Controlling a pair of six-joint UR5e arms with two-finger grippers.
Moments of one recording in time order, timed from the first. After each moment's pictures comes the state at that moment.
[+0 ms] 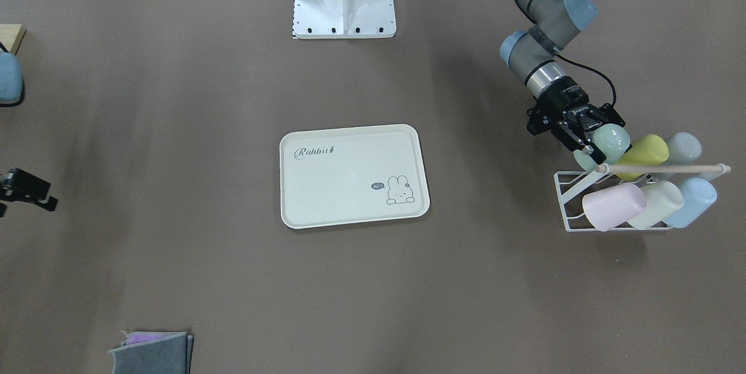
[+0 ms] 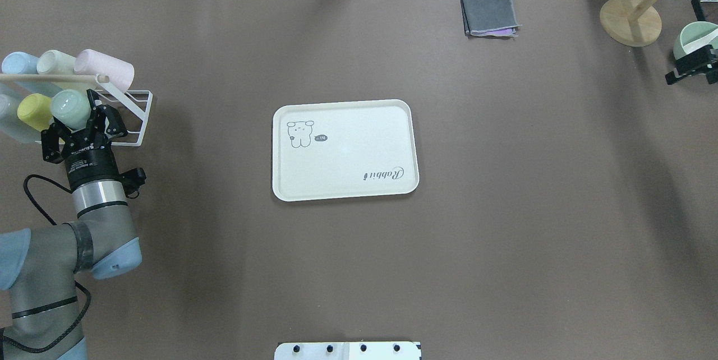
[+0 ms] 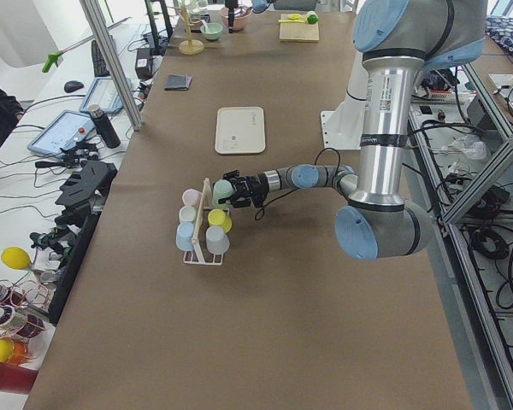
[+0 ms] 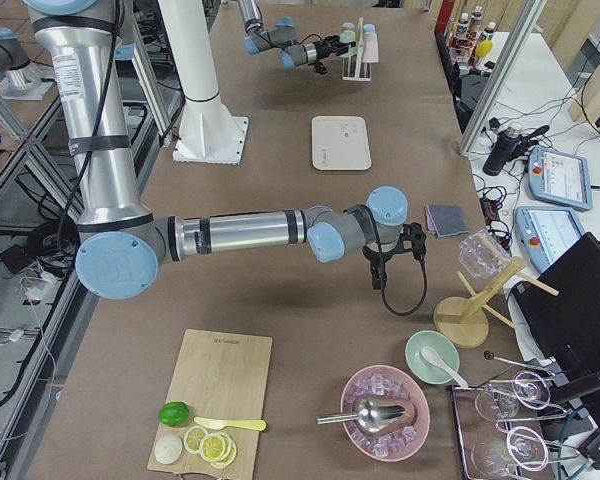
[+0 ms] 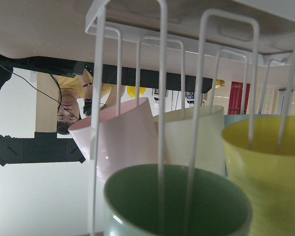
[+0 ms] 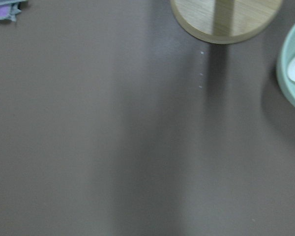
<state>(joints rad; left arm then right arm) -0.36 -1.61 -1.77 -1.23 -0.20 0.65 1.38 -1.47 1.54 -1.30 2.41 0.30</state>
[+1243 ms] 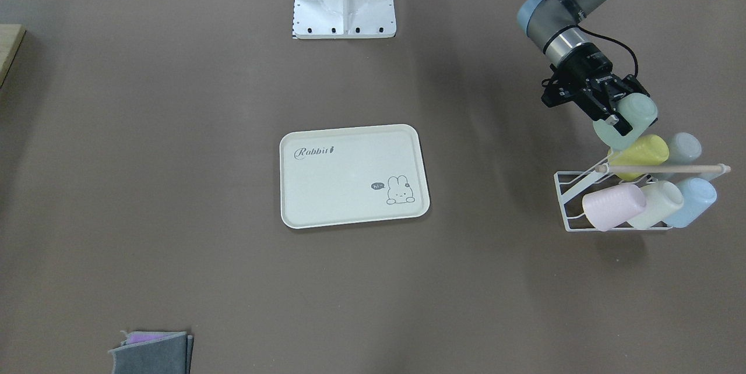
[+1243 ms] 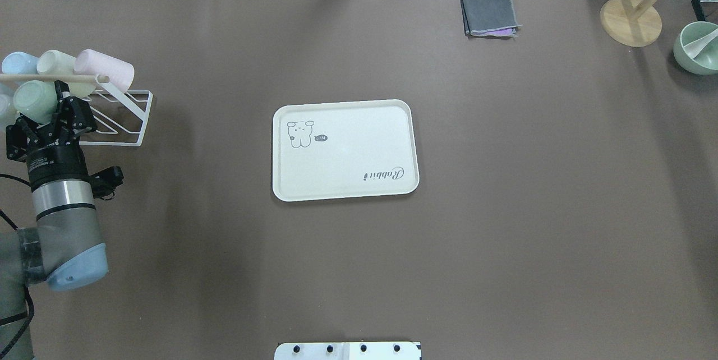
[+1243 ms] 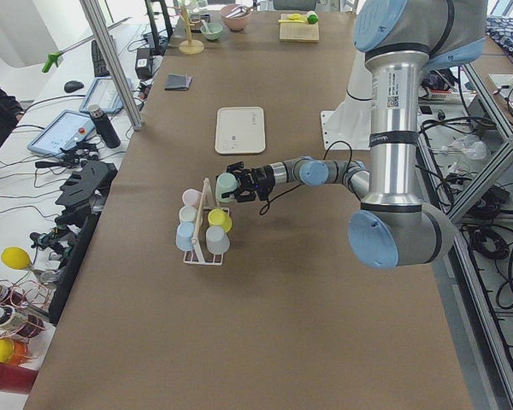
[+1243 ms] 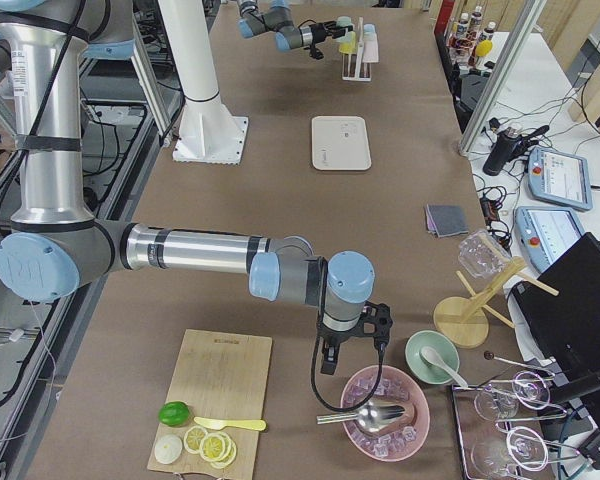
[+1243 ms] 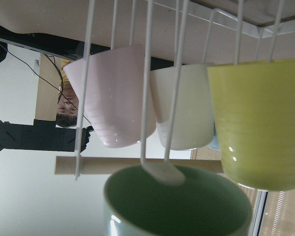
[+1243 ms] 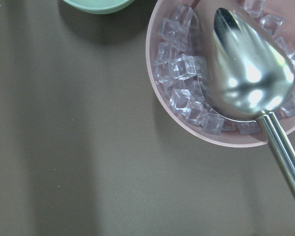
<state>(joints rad) -0.36 -1.49 -1.96 -1.38 -0.21 0.77 1.61 -1.61 1.58 -1.64 2.28 0.02</state>
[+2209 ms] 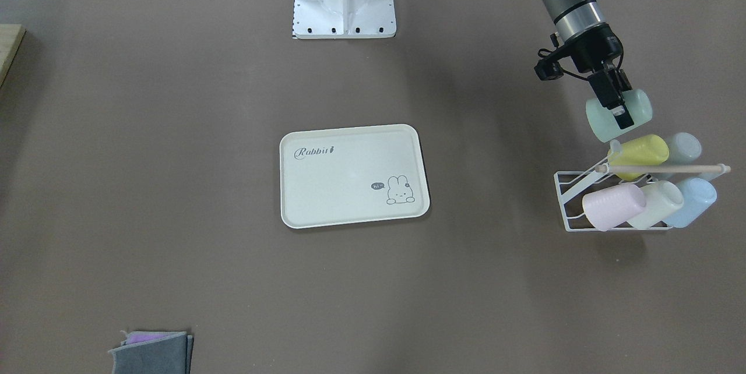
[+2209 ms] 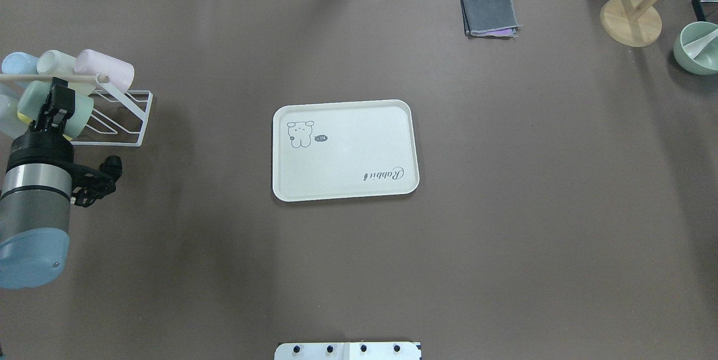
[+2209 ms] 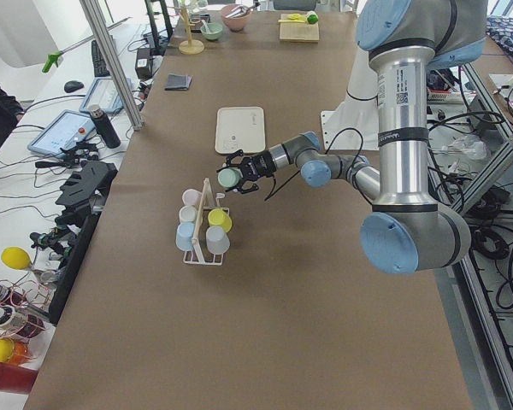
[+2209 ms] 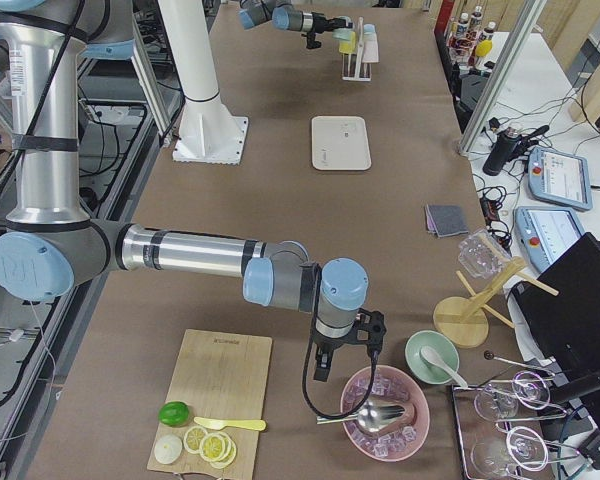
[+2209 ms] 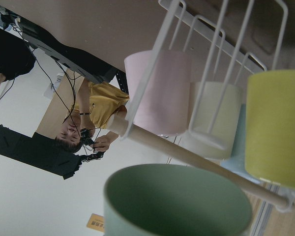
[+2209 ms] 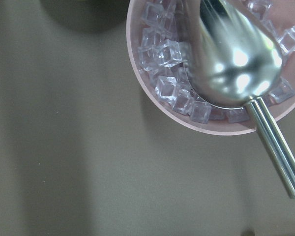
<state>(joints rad) -0.42 -1.43 -2.06 -1.86 -0.59 0.76 1.61 -1.62 1.57 -1.63 2.28 0.03</state>
